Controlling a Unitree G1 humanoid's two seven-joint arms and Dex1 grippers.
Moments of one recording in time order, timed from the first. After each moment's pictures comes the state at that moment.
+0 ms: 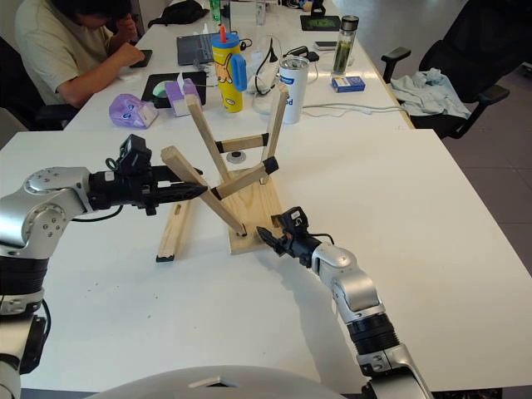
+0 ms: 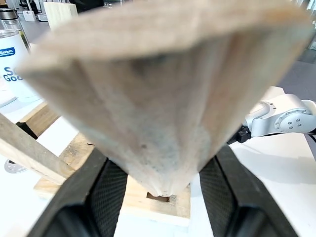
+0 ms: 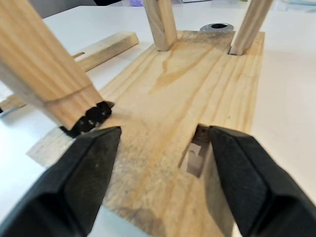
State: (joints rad) left arm -0.49 0.76 -0.04 -0.06 -0.64 0.63 -1.08; right arm -0.13 -0.27 0.25 -0.02 0.28 0.42 0.49
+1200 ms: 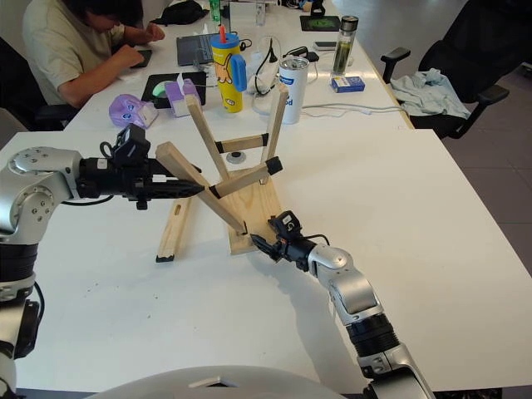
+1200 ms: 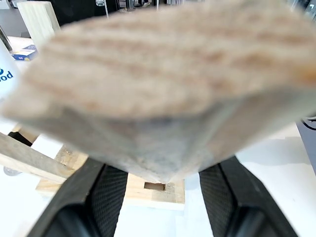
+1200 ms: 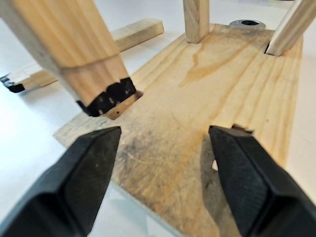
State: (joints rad) left arm -0.58 0.80 -0.05 -0.09 -0.58 0.74 -1.18; right arm -0.13 -0.28 0.28 -0.03 0.22 0.43 0.53
